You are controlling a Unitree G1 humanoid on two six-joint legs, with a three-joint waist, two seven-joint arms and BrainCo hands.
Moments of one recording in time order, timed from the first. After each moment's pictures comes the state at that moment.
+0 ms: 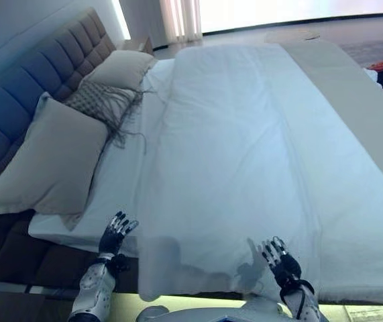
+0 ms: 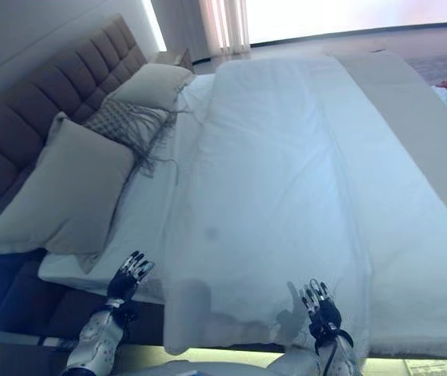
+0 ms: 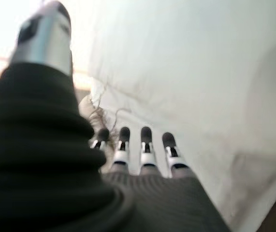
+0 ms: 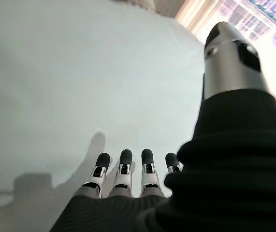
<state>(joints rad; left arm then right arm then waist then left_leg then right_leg) 0.13 0.37 -0.11 0.51 -0.52 -0.20 0.02 0.20 -0.17 0.04 0.50 0.99 -0.03 0.04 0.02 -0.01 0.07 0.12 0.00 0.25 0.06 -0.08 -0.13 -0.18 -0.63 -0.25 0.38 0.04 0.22</state>
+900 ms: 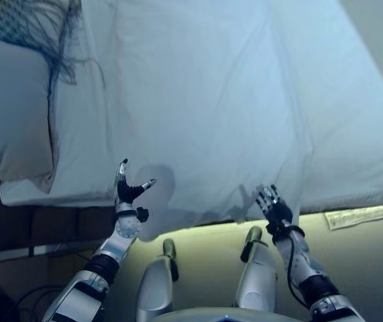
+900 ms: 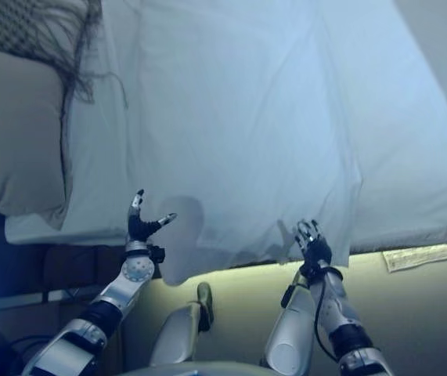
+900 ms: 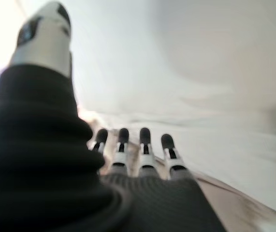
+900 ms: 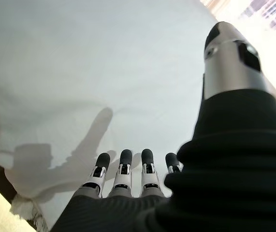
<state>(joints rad) -0.28 0.32 -0.41 0.72 -0.08 -0.29 0.72 -0.19 -0.35 0.17 0.52 1.00 -0.15 -0.07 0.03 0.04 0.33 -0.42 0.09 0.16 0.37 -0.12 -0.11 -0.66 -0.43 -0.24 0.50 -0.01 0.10</state>
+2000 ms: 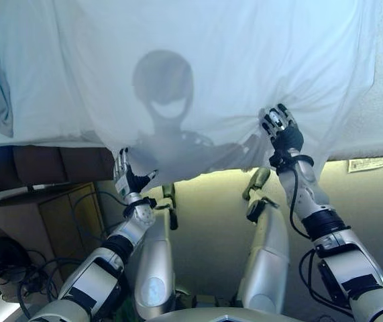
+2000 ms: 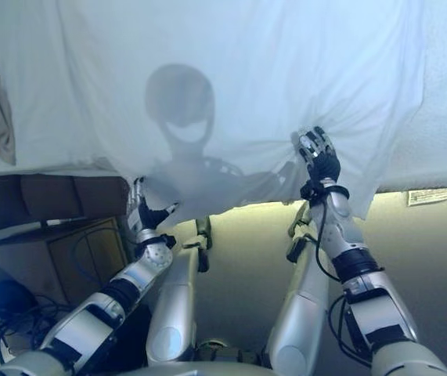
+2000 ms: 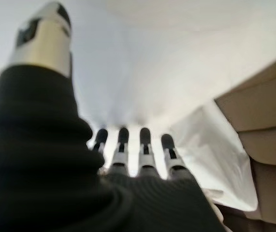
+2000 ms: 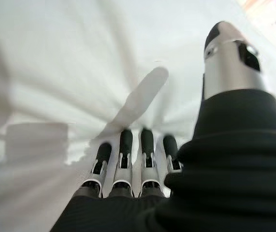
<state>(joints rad) -0.48 0.28 -0.52 0.85 0.06 -0.14 0.98 -0.57 -0.48 0.25 0.49 1.01 -0.17 -0.15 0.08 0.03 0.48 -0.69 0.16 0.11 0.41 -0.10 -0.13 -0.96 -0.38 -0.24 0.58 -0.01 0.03</state>
